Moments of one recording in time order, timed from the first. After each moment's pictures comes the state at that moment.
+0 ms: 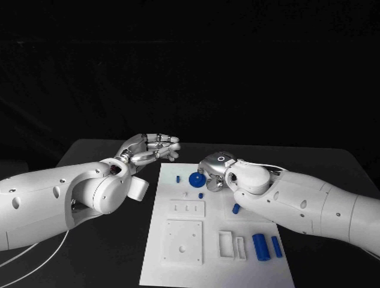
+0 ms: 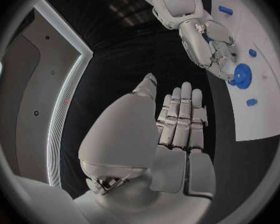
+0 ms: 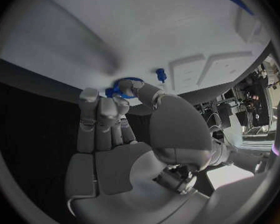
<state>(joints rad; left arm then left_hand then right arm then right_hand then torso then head) 1.42 -0.87 -0.19 1.56 -0.04 -0.31 0.38 1.56 -0.11 0.11 0.29 0.06 0.68 0.19 0.33 0.42 1.03 0.17 0.07 0.13 0.91 0.13 0.38 0.56 0.05 0.61 0.04 0.62 1.14 1.29 -0.40 -0.13 1.10 -1.86 -0.22 -0.19 1.10 -0.19 0.81 -0.23 0.50 0.80 0.14 0.26 0.41 1.11 0.03 1.17 1.05 1.32 -0.09 1.22 1.02 0.22 1.22 -0.04 0.99 1.31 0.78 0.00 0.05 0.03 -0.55</state>
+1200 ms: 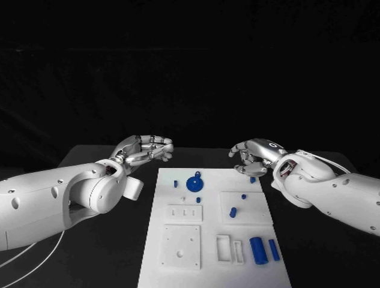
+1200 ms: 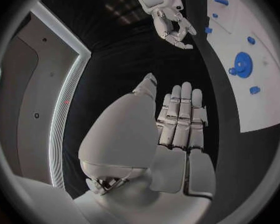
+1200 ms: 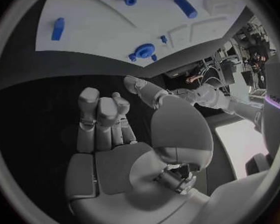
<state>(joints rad) 1.42 -0.87 -0.19 1.51 -0.04 -0.31 0.38 1.56 -0.11 0.11 0.29 0.06 0.71 0.19 0.33 0.43 1.09 0.15 0.10 0.14 0.91 0.14 0.37 0.57 0.04 0.61 0.03 0.62 1.14 1.33 -0.71 -0.07 1.26 -1.45 -0.42 0.03 1.07 -0.20 0.75 -0.24 0.30 0.83 0.14 0.28 0.42 1.10 0.03 1.18 1.04 1.32 -0.08 1.22 1.03 0.22 1.23 -0.04 0.99 1.31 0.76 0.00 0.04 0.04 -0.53</state>
